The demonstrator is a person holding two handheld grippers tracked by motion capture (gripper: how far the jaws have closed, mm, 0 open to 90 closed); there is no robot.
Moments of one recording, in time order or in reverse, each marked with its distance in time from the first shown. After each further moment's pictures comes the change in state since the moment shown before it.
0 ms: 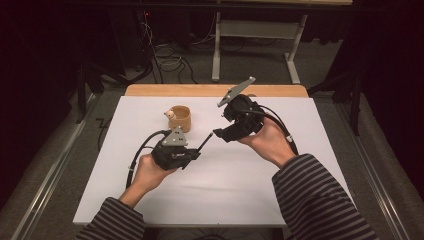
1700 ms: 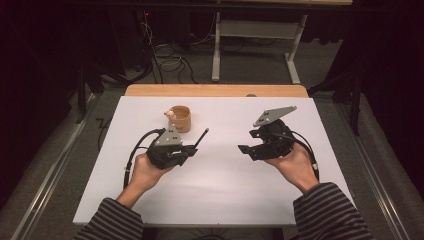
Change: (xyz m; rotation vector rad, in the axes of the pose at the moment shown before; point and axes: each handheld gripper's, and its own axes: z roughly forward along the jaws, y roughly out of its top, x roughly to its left) left arm 0.001 -0.001 -0.012 -0.060 0.040 0.006; right arm -0.009 -0.090 -0.007 -0.080 -0.008 0.150
